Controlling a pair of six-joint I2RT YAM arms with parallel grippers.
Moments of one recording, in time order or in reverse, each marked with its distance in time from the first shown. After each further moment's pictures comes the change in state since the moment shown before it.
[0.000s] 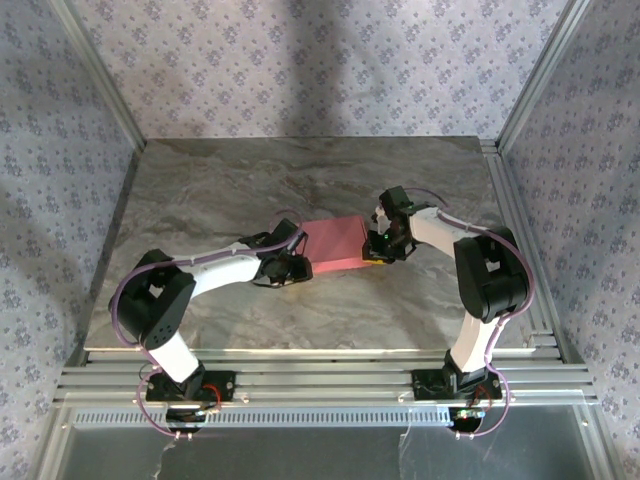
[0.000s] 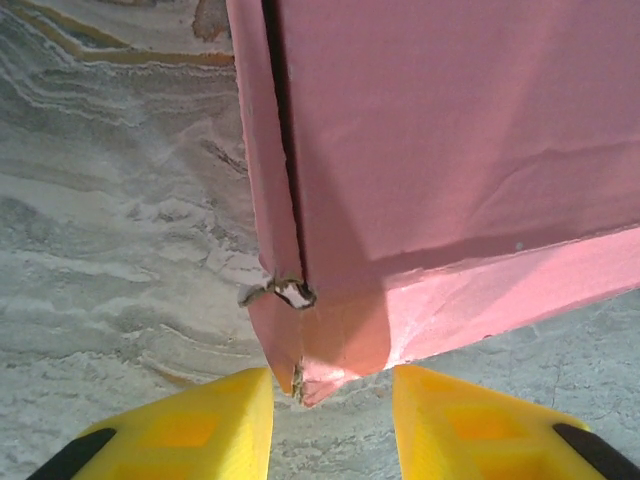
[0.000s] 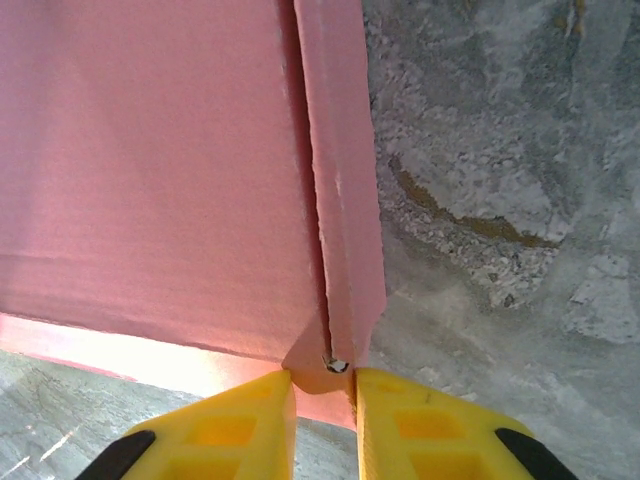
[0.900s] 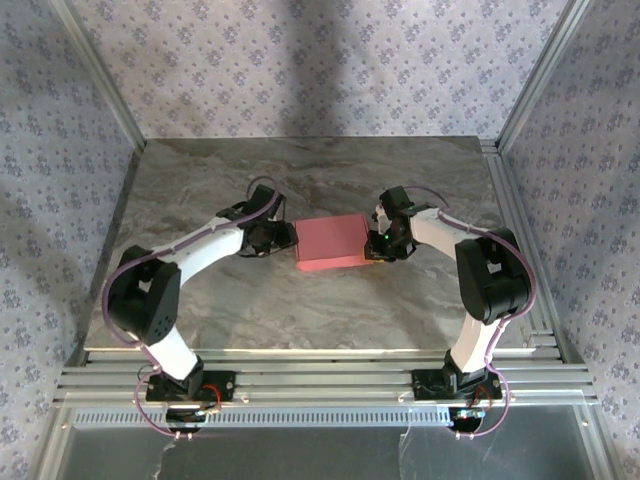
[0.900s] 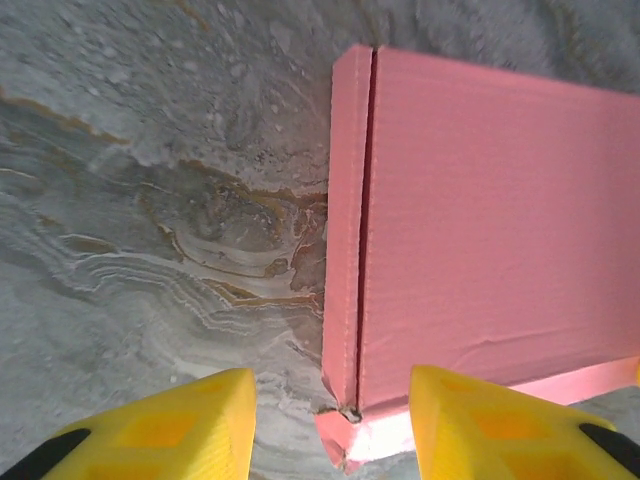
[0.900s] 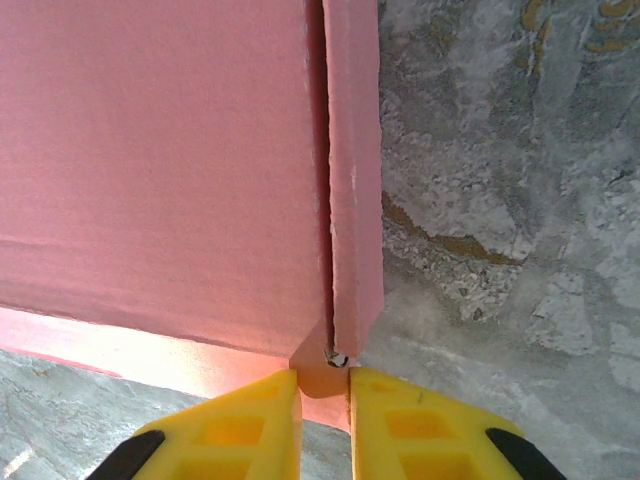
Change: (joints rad) left arm 0.194 0.015 0.189 -0.126 0.013 0.069; right arm 0.002 -0.014 -0.011 0.017 0.047 -0.033
